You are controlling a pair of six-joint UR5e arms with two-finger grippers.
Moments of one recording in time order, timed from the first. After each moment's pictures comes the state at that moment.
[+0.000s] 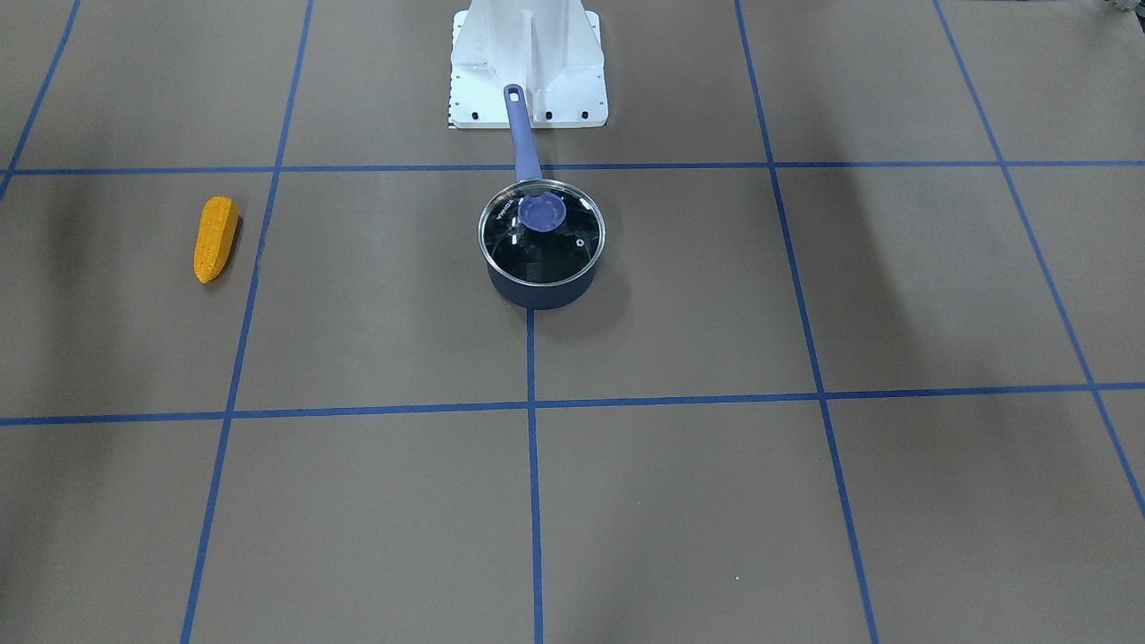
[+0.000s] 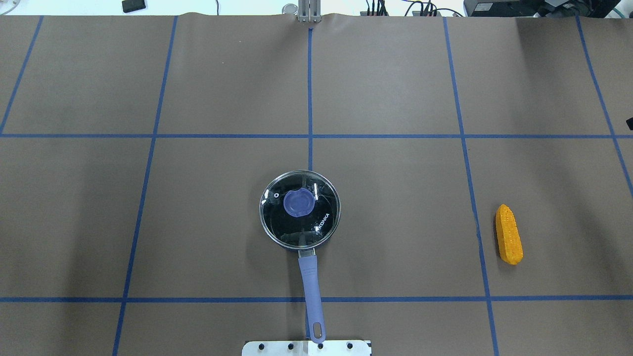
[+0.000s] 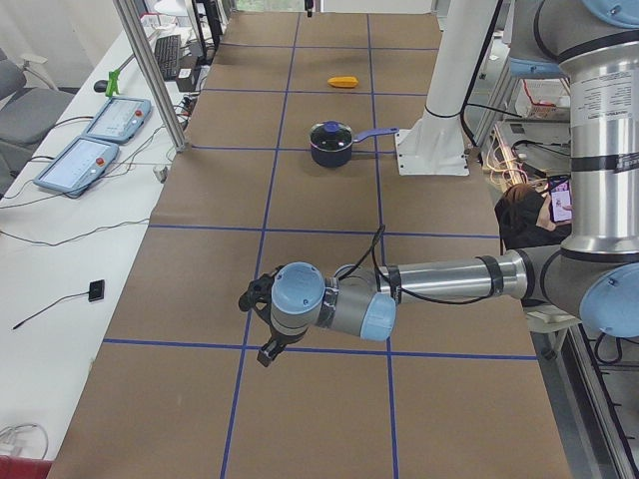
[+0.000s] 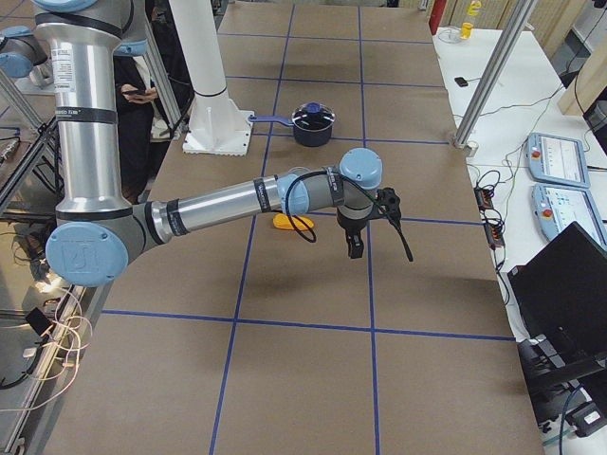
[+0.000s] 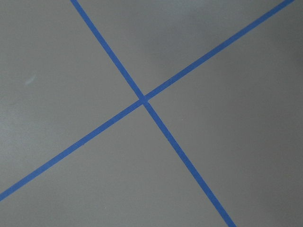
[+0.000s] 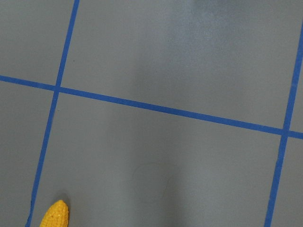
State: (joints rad) left arm -1.61 -1.44 -1.59 -1.92 -2.42 0.46; right arm 1.41 -1.56 1.84 -1.60 2.44 0.11
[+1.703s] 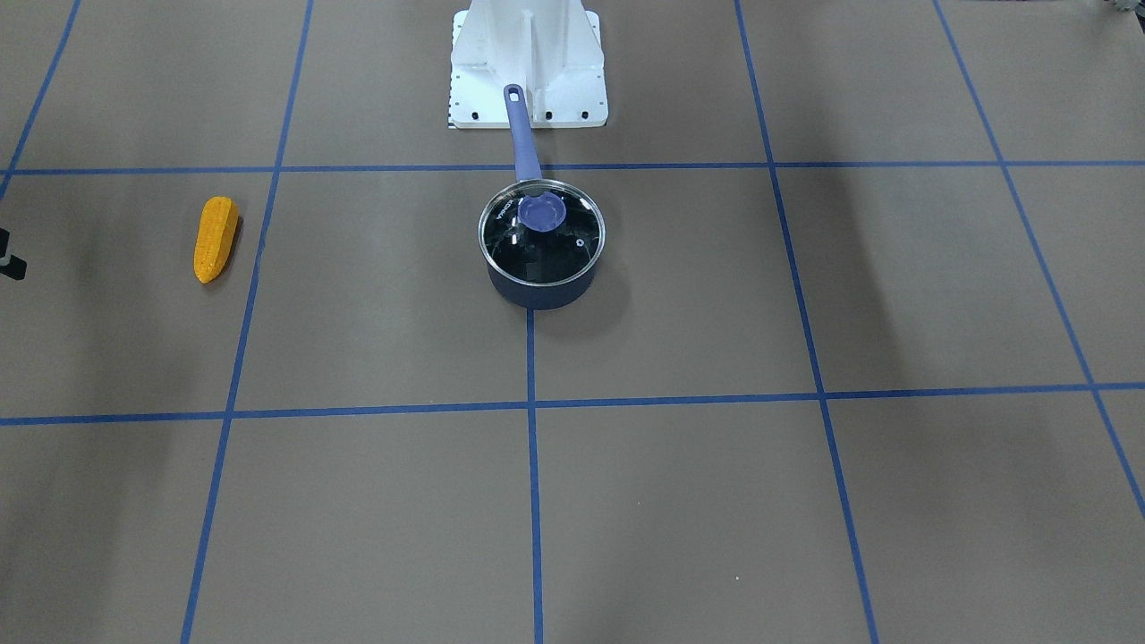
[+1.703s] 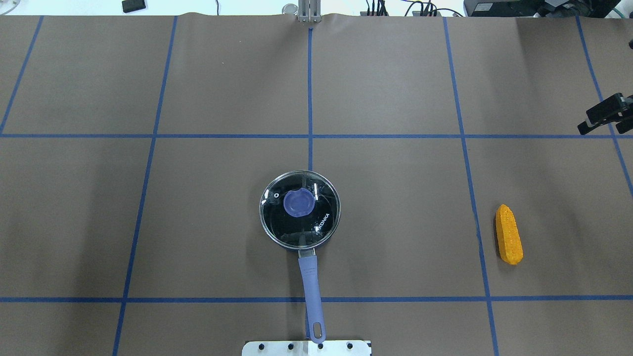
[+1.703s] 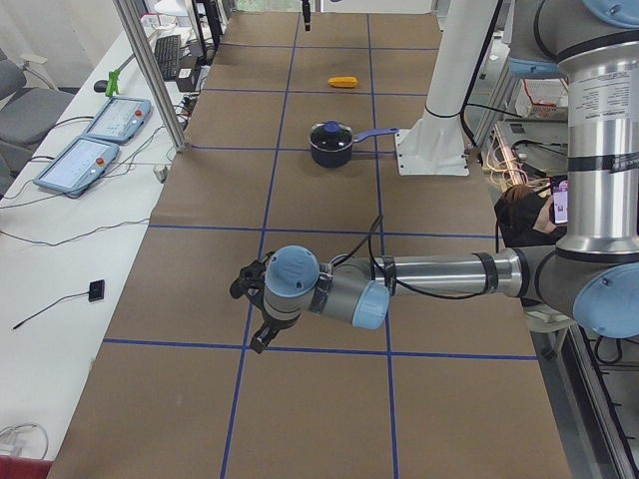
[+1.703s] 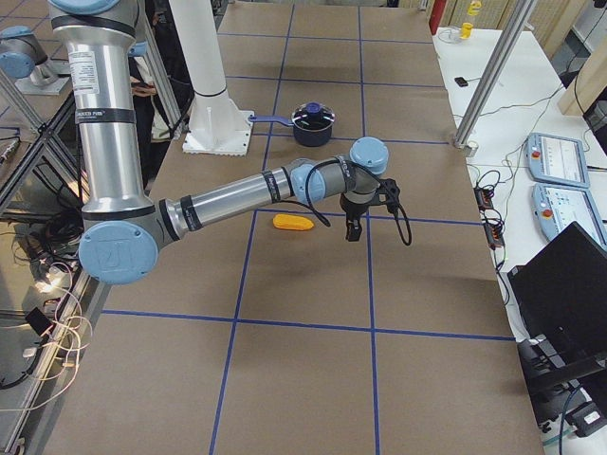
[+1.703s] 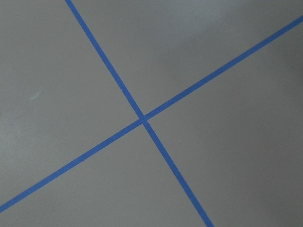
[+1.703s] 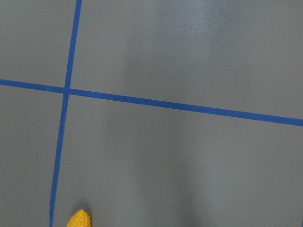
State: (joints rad) left arm -1.61 -1.46 -1.64 -1.92 -2.43 0.35; right arm 1.26 -1.49 1.83 -1.59 2.44 0.36
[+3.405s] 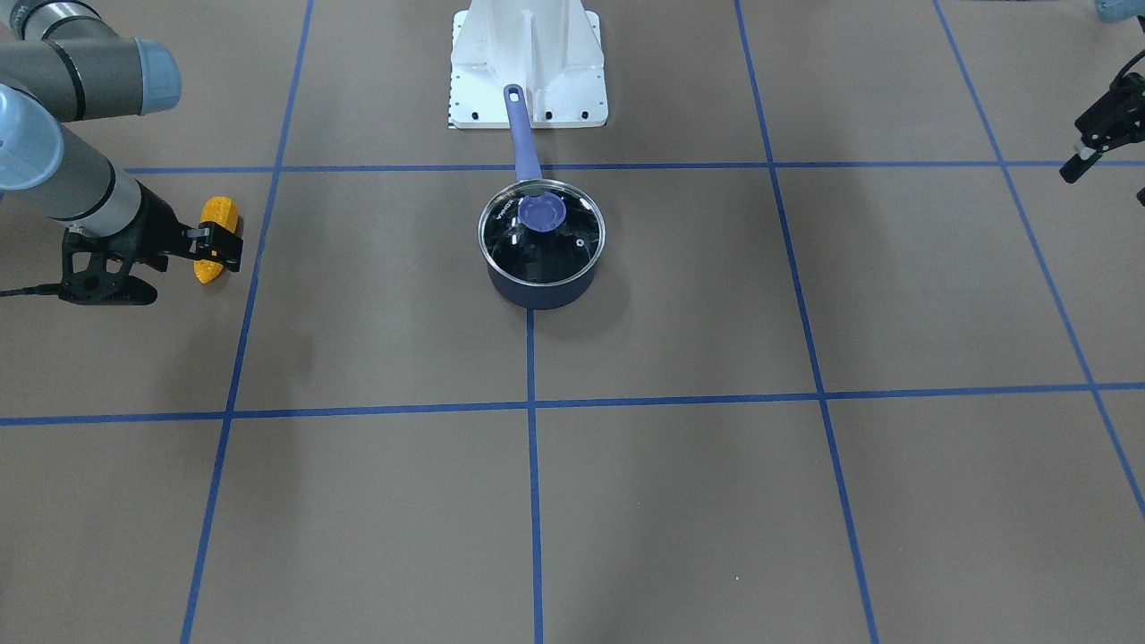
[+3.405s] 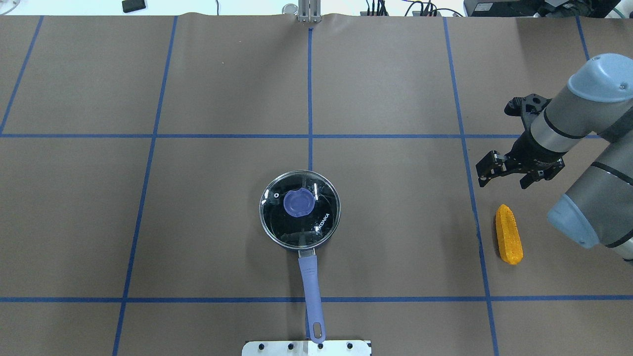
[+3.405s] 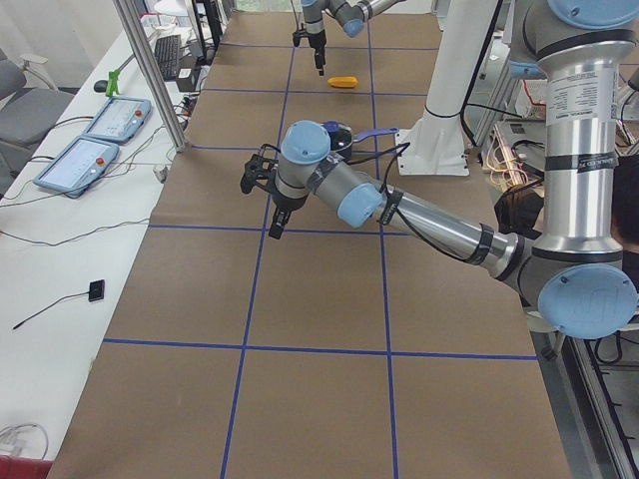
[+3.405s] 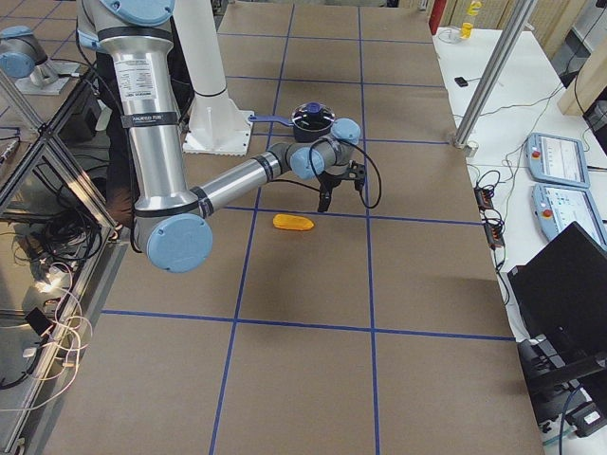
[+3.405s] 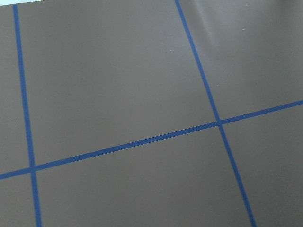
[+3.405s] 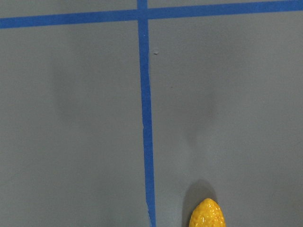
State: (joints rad) left arm -1.38 -1.51 -2.04 -1.87 -2.44 -0.45; right arm 0.88 -1.42 1.85 -1.55 2.28 0.84
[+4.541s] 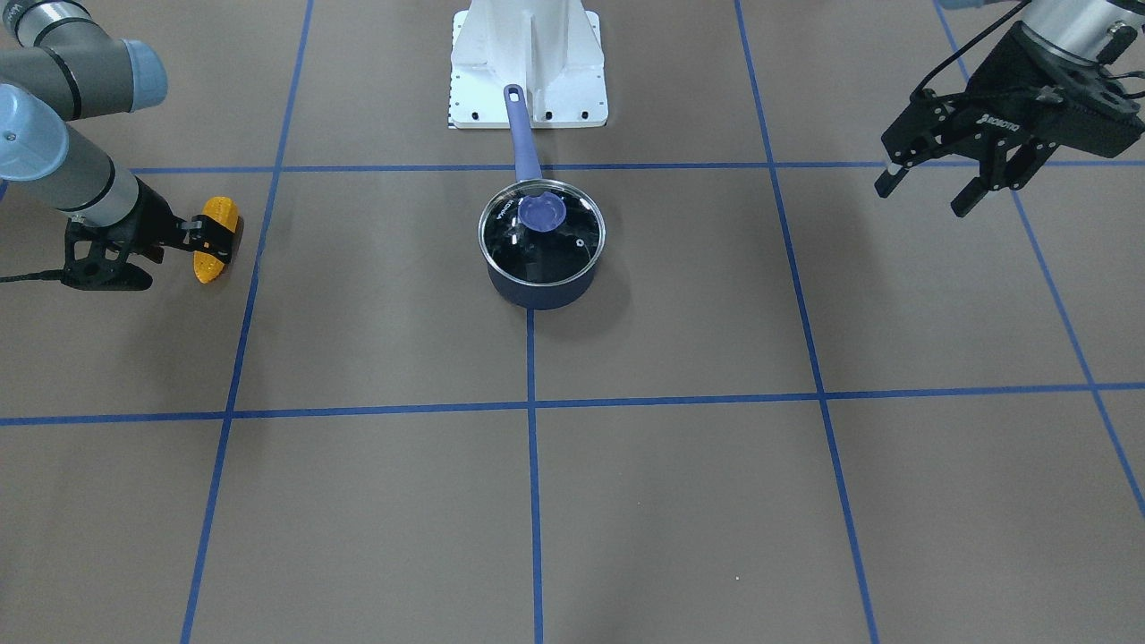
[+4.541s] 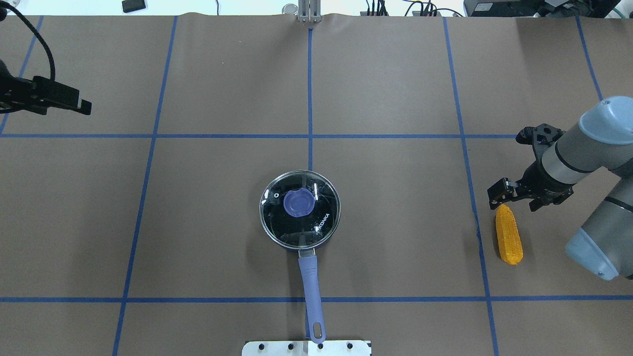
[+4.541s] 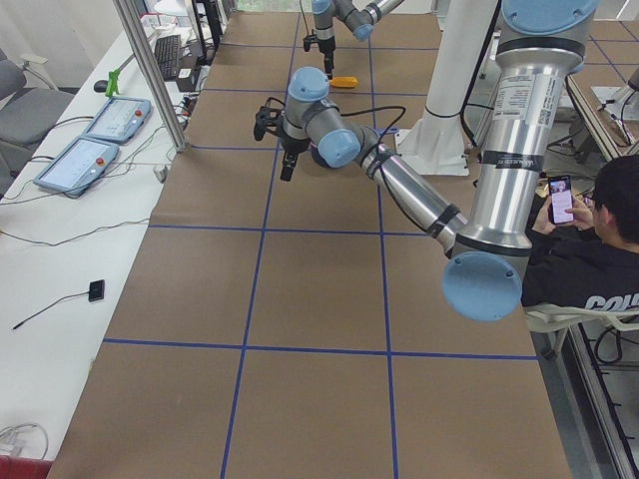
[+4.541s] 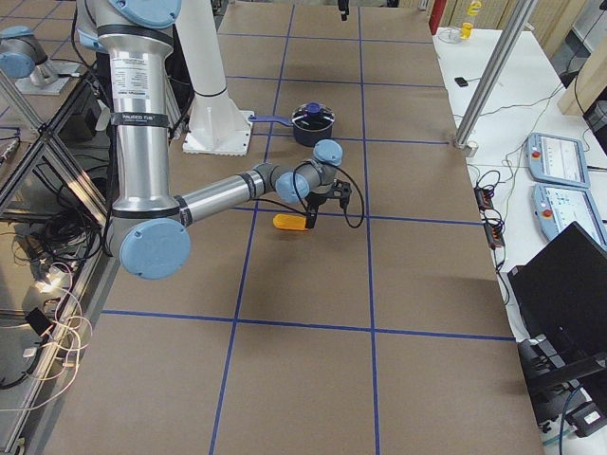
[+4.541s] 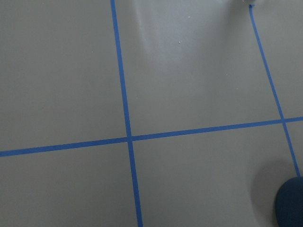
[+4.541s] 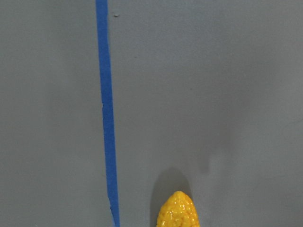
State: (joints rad) left arm -1.07 -1.73 -2.14 -1.73 -2.22 -0.83; right arm 0.82 -1.55 1.83 -1.34 2.24 0.93
